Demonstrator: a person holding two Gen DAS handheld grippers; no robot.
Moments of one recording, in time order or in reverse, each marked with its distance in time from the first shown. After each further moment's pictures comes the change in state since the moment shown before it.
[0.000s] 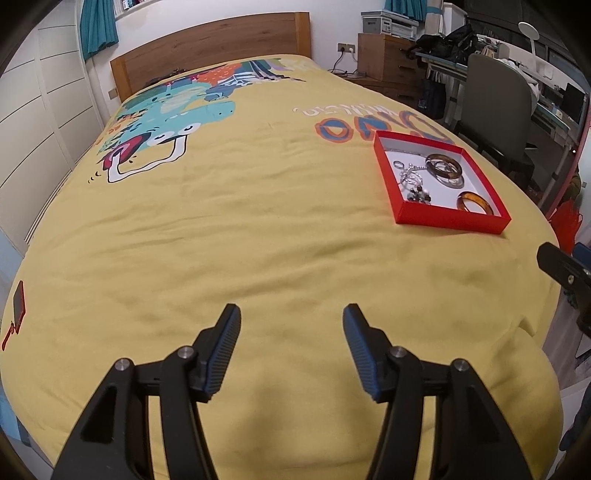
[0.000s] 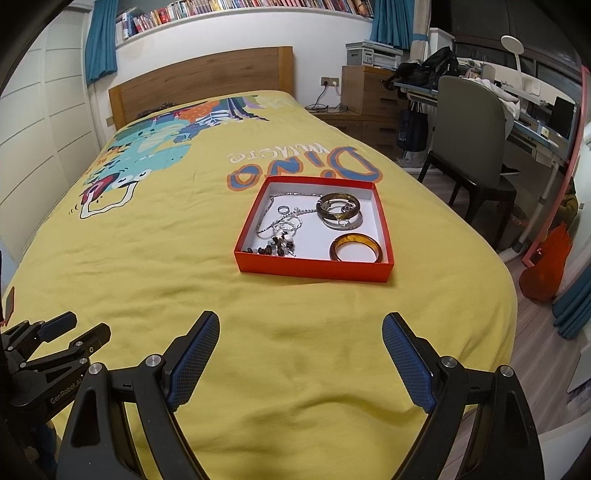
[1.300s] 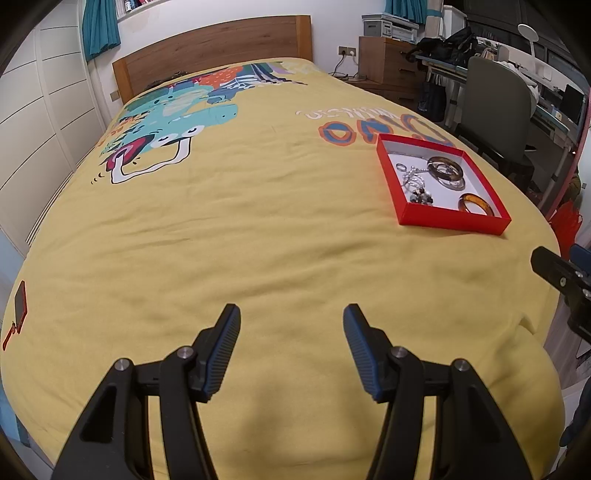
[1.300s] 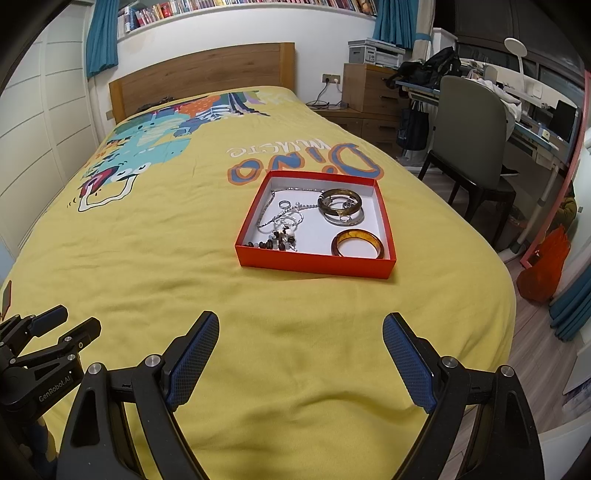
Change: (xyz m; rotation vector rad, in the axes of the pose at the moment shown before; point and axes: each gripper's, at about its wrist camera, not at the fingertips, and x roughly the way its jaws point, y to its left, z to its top) left arm -0.002 0.005 -0.001 -0.003 -0.008 -0.002; right arm 0.002 0.003 -0.004 -0.015 0.011 -0.008
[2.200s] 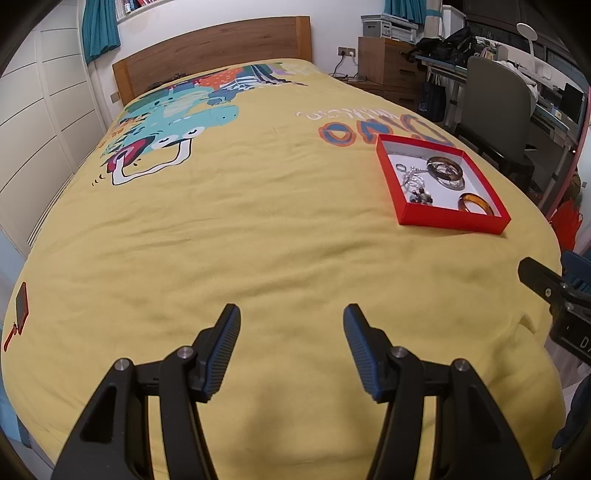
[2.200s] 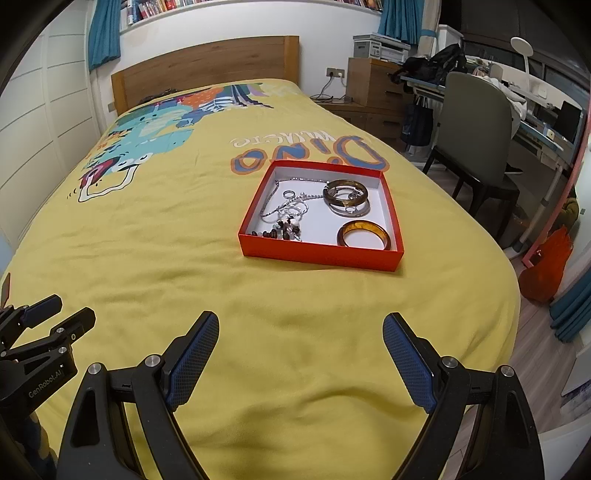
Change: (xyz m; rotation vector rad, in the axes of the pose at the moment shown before) left arm -0.004 0.001 -0.001 0.004 -0.007 0.005; right arm 0.009 0.007 -0.004 -0.018 0.027 0.000
